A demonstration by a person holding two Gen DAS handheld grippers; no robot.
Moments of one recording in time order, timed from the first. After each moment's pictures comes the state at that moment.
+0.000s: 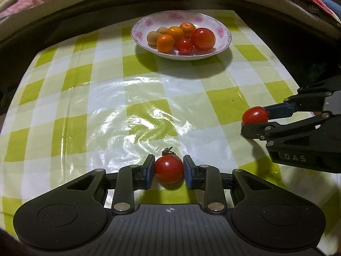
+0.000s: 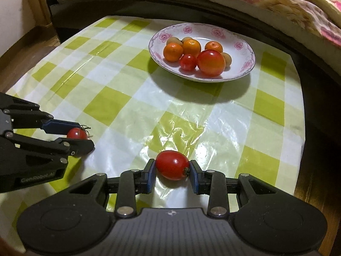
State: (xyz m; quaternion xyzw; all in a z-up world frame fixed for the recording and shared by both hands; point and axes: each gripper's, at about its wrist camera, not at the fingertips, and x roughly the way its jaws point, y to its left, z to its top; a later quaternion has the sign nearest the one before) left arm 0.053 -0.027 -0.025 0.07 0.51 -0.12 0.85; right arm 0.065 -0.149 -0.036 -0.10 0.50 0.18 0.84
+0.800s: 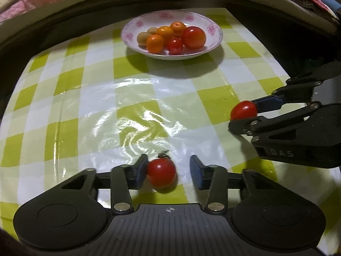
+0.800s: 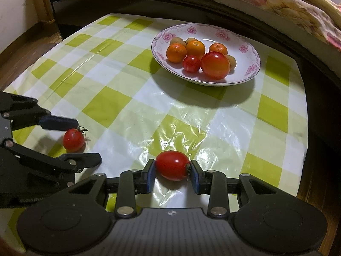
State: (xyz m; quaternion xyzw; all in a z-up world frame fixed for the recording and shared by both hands) left arm 0.053 -0.036 -0.026 0.08 0.51 -0.13 0.85; right arm 0.071 -0.144 -0.038 -0.11 0.50 0.19 0.84
